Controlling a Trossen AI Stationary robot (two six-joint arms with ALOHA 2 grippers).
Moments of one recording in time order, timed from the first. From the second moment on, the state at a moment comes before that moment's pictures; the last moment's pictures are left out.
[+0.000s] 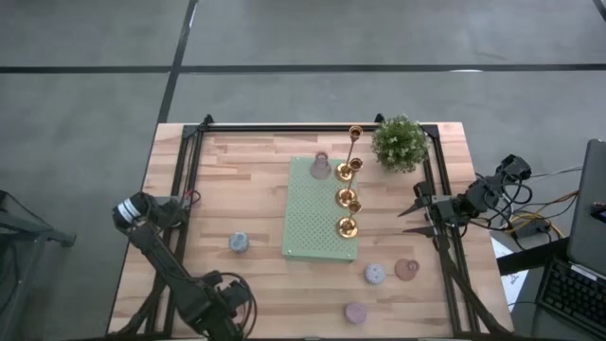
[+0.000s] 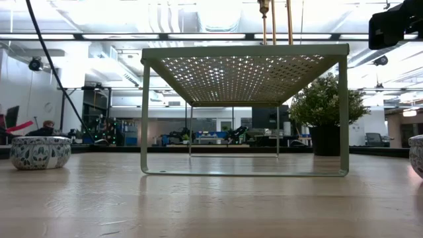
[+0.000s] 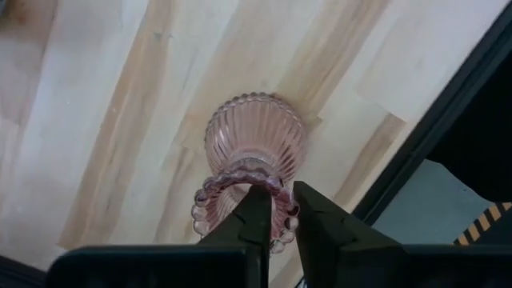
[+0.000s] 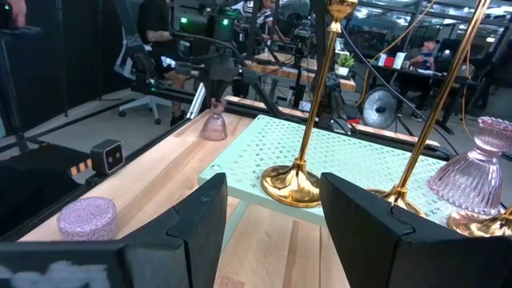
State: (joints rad) left arm -0.89 1.83 1.46 -1.09 -0.02 -1.41; right arm 0.60 0.05 0.25 -0.28 0.34 -0.08
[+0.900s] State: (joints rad) left arm -0.73 1.83 1.65 -1.28 0.00 -1.07; right arm 0.60 0.05 0.25 -0.28 0.34 -0.08
